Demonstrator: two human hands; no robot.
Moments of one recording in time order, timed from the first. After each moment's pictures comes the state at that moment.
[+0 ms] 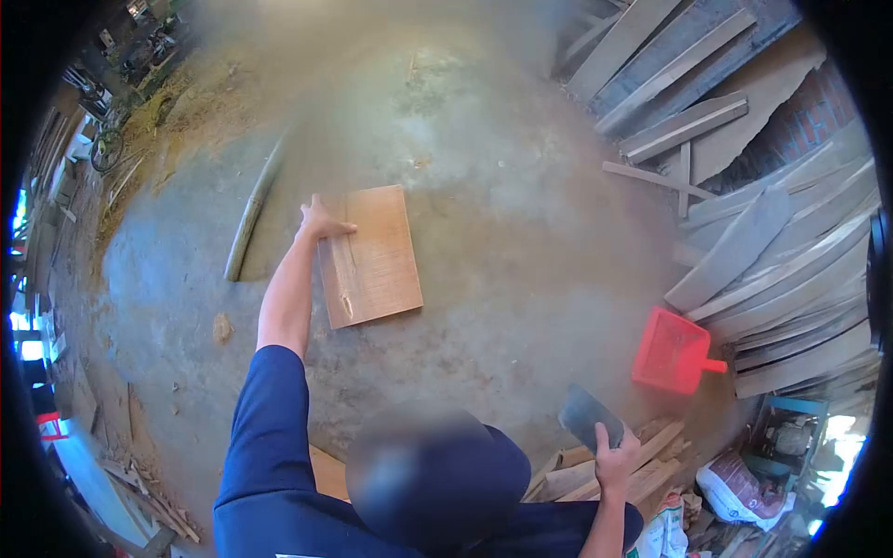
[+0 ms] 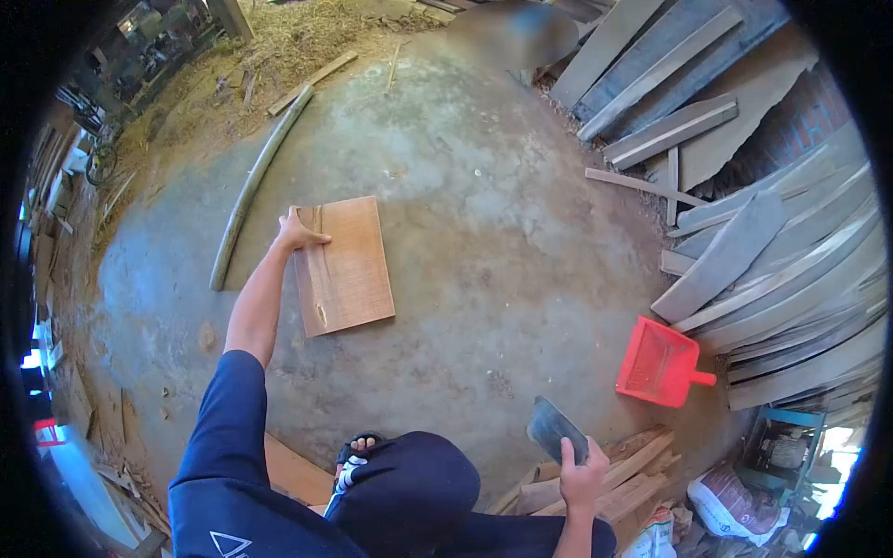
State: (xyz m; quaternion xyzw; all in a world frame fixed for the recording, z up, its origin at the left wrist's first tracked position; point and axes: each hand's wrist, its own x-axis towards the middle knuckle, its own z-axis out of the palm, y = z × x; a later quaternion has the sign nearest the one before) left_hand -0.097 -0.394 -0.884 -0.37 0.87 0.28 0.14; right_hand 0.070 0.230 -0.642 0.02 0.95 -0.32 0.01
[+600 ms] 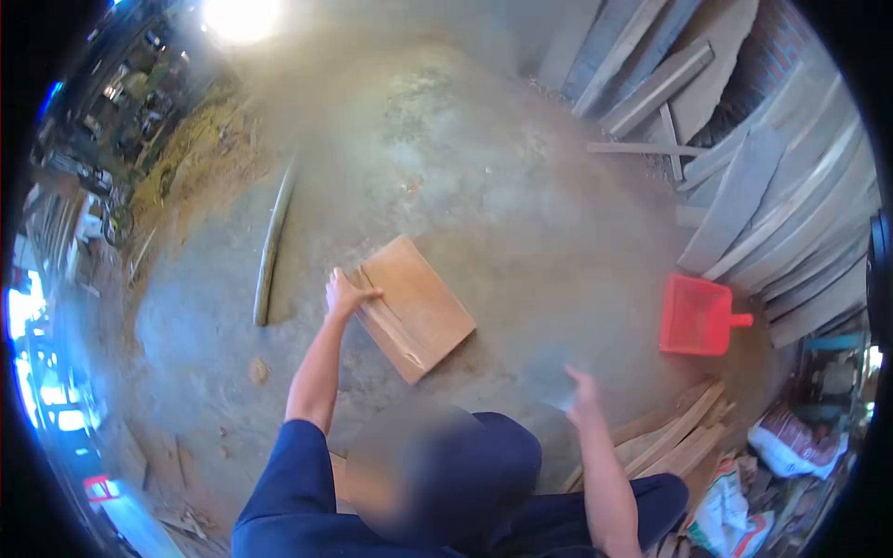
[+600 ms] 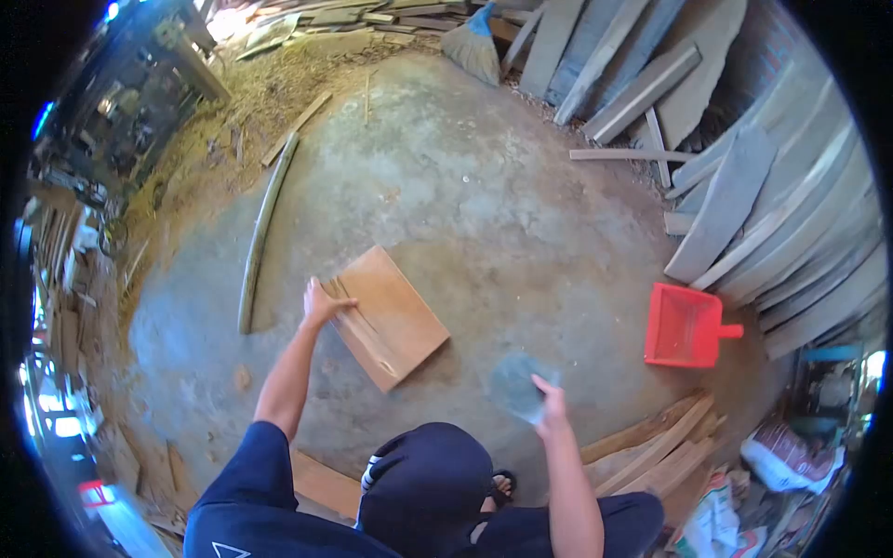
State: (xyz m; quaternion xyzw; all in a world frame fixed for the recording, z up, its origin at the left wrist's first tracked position) left_hand -0.024 -0.340 -0.901 -0.34 0.89 0.29 0.10; right_hand 0.042 0.173 -0.766 0.38 0.41 -0.79 0.27
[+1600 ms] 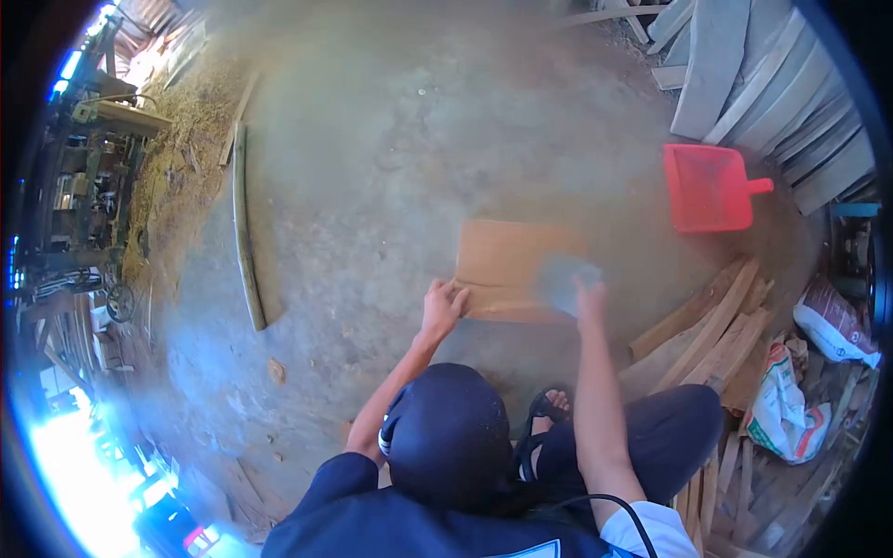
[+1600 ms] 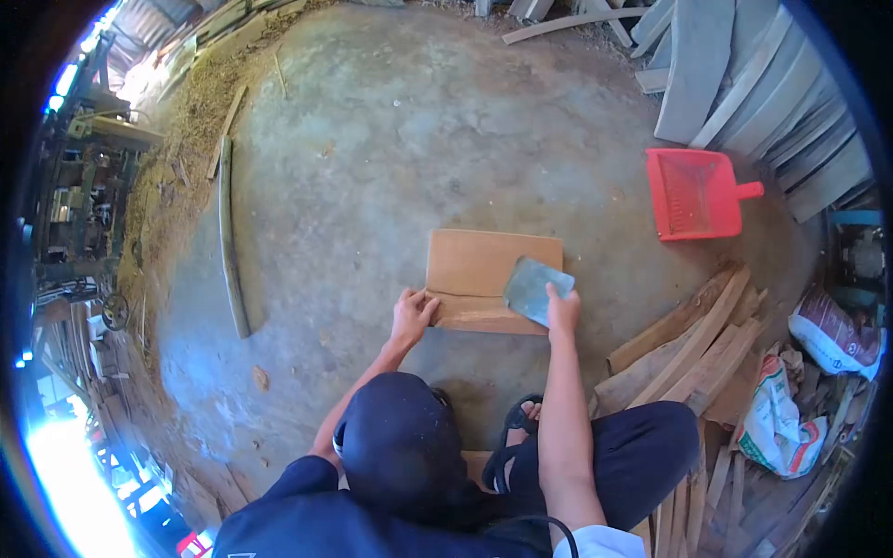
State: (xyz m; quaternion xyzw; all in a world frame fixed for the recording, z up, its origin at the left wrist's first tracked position) left_hand 0.064 -0.095 -0.912 -0.06 0.88 0.45 0.15; right_hand 0.062 0.220 -0.906 0.41 0.78 -0.47 0.01
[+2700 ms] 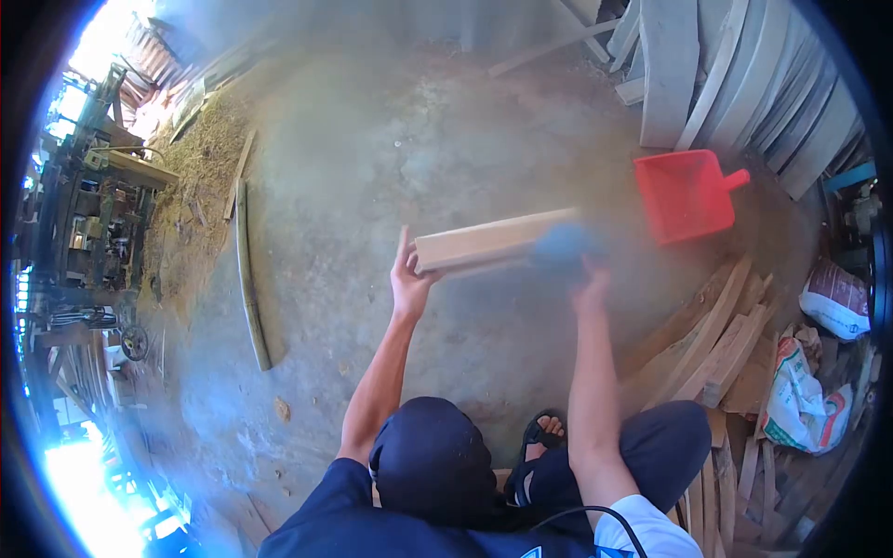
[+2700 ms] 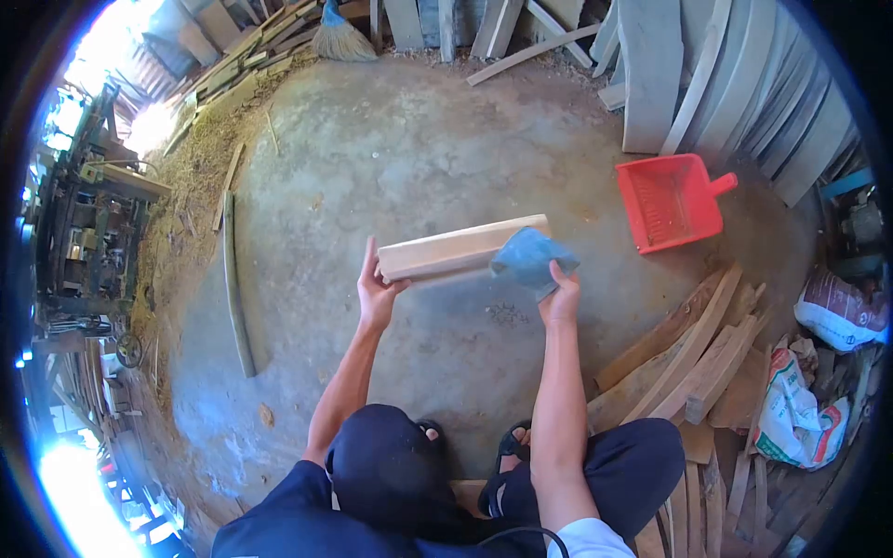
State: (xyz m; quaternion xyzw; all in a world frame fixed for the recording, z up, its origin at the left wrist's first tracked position) left_hand -0.051 -0.068 -0.832 -0.06 0.65 0.76 0.01; right_hand -0.010 0.253 -0.835 0.26 0.36 -0.89 -0.08
